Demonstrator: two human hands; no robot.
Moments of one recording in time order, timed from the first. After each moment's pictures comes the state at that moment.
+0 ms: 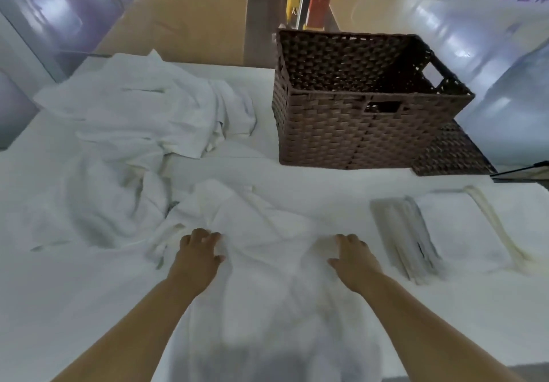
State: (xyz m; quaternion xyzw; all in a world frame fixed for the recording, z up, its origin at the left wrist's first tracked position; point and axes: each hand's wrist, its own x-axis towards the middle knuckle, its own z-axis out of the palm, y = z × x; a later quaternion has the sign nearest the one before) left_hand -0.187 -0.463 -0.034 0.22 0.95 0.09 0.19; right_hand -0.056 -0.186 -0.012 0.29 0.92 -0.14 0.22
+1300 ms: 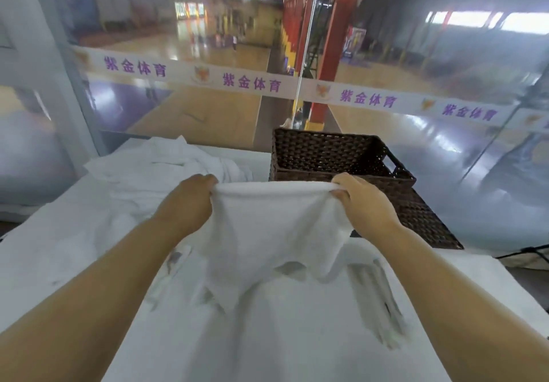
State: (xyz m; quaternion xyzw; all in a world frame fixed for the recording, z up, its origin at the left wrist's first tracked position) left_hand -0.213 -0.435 0.189 0.25 0.94 0.20 -0.09; right_hand -0.086 -0.150 0.215 0.09 0.97 -0.13 -0.17
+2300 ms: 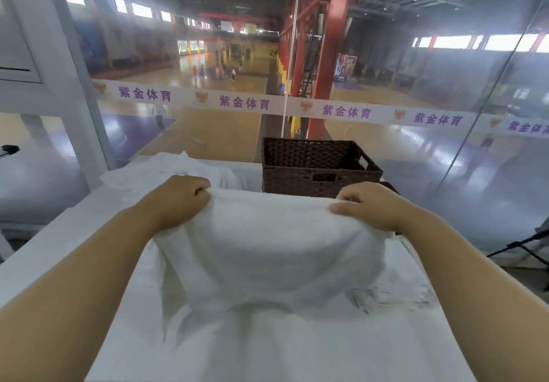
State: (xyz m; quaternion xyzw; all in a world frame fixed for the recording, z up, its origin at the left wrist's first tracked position) left_hand -0.099 -0.476 0.239 0.30 0.93 0.22 -0.05; right_hand 0.044 -0.140 0.257 0.02 0.98 -0.19 -0.04
